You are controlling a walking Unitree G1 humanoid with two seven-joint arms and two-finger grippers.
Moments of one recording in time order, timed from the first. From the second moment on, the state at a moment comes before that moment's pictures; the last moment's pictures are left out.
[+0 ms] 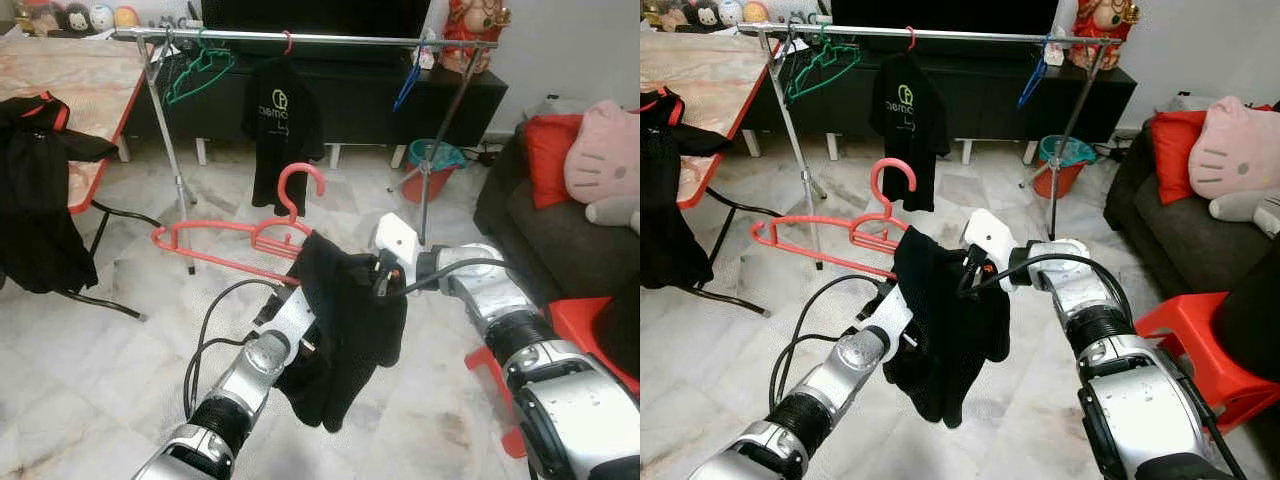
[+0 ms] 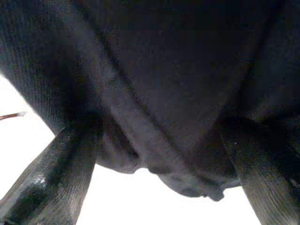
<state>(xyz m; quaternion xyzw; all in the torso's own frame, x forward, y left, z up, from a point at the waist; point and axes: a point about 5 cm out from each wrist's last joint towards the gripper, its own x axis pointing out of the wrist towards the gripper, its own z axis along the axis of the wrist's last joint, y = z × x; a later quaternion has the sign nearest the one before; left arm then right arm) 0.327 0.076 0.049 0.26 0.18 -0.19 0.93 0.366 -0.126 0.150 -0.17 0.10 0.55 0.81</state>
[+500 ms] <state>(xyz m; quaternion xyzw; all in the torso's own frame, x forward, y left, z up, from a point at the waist) 0.332 0.099 0.044 0.33 0.21 -0.13 0.91 0.366 -0.126 0.150 -0.17 0.10 0.55 0.81</state>
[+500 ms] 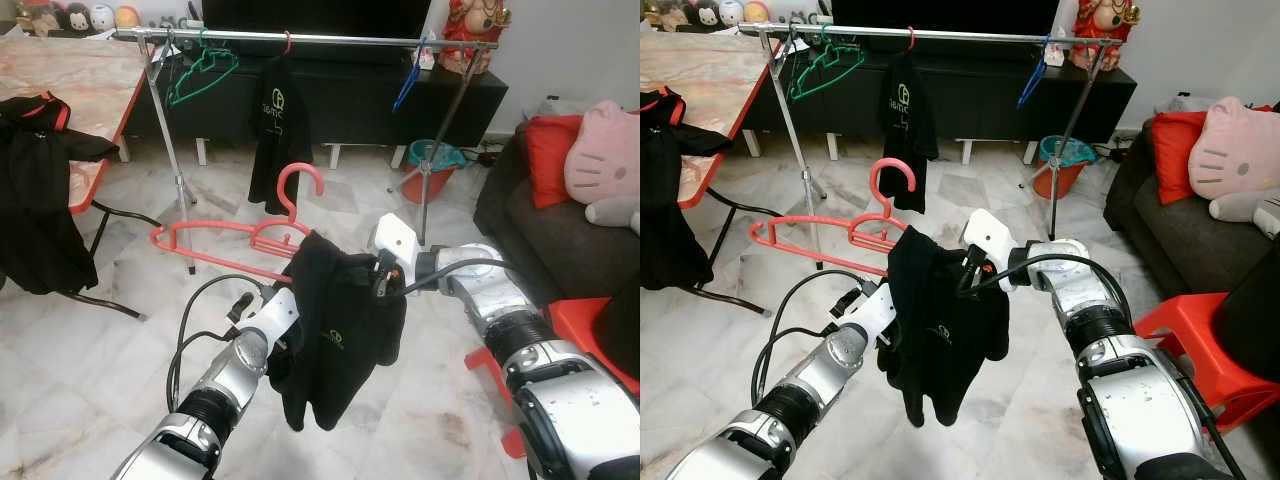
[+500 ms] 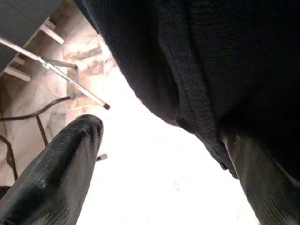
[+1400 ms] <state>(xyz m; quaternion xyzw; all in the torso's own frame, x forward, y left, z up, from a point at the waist) 0.314 0.032 0.042 0.17 0.24 -0.24 0.92 0.363 -0.116 0.142 -0.15 0.09 0.55 0.81</state>
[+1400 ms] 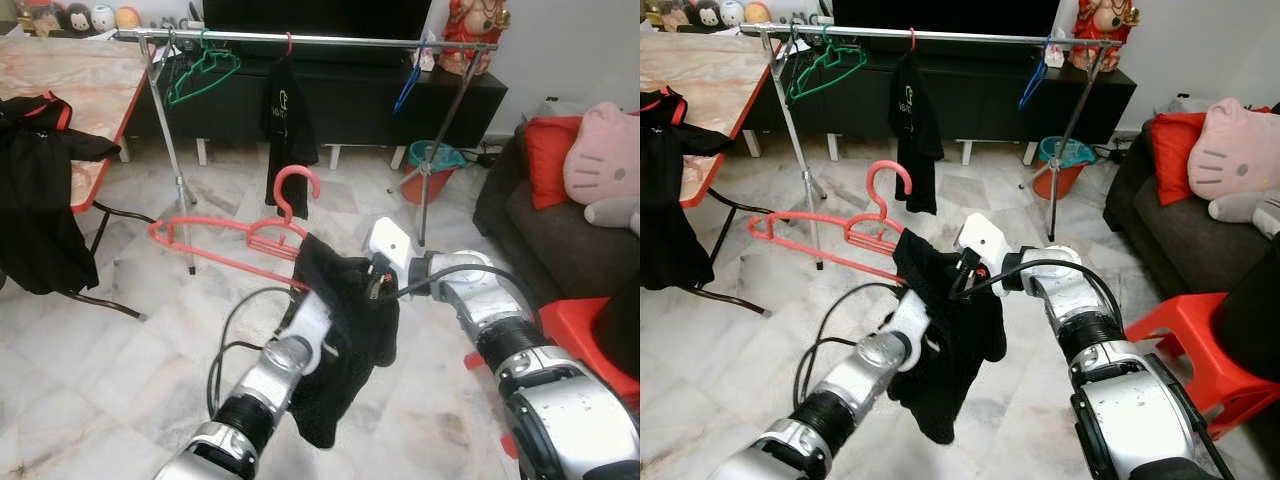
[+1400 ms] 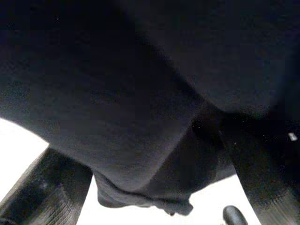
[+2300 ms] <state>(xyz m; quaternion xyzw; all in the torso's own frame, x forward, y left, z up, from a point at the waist) 0.326 0.071 0.037 0.25 0.23 -0.16 0.93 0.361 -0.117 0.138 -0.14 0.10 0.55 0.82</state>
